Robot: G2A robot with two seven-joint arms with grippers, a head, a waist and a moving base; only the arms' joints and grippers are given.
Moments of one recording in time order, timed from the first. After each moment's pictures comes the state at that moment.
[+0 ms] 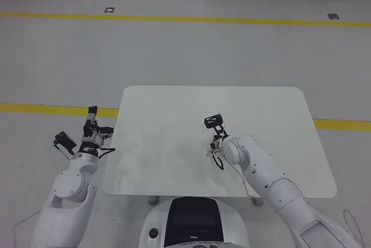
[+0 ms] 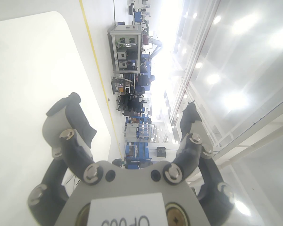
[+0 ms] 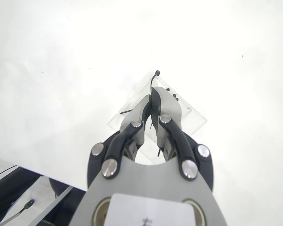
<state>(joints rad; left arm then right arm) 1.73 -1.15 -1.60 -1.80 -0.42 0.00 0.00 -1.14 -1.31 0.93 -1.37 -1.11 0.17 0.93</state>
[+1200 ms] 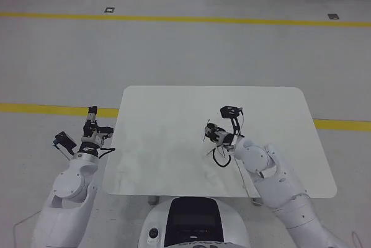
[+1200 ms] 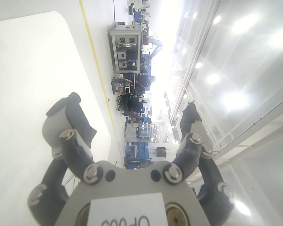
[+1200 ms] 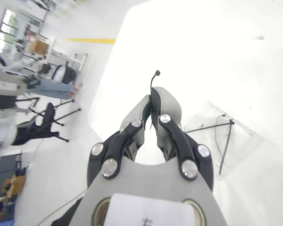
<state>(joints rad) 1.73 -1.15 -1.60 -1.80 -0.42 0.00 0.00 -1.34 -1.29 1.16 -1.56 -0.58 0.01 0.56</state>
